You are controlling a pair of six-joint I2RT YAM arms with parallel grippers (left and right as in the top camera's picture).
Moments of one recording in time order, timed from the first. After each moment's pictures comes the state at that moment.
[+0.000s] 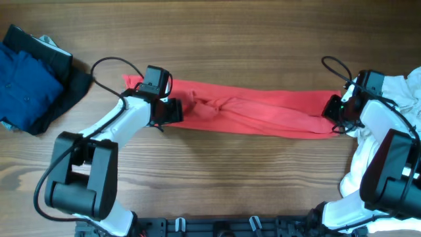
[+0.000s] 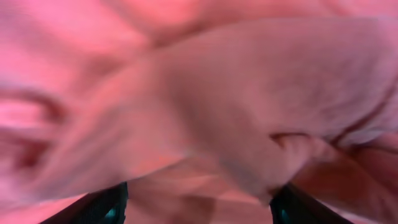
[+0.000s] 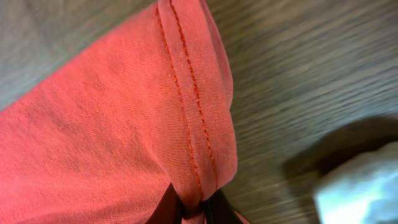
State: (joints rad) left arm -0.25 1.76 0.98 -0.53 0.08 -0.38; right arm -0.33 1.75 0.95 -0.50 -0.09 0.20
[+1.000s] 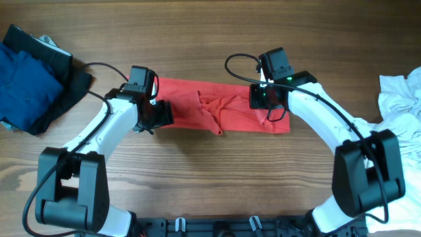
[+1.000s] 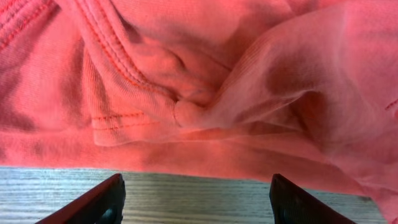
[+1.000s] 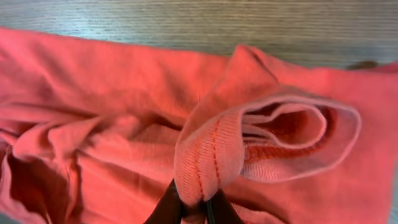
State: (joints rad) left arm -0.18 1.67 0.98 -0.68 0.11 -0.39; right arm 0.33 1.78 1.17 -0.62 -0.07 0.33
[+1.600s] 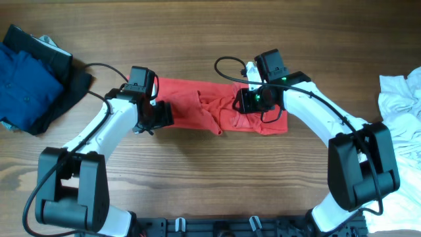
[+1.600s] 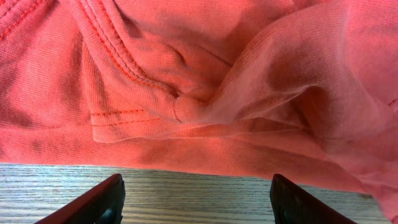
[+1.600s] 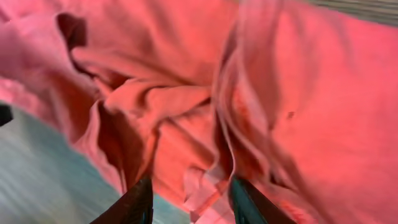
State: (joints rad) left arm -0.18 1.67 0.98 -0.69 0.11 -0.39; right arm 0.34 1.81 1.17 -0.60 -0.38 0.18
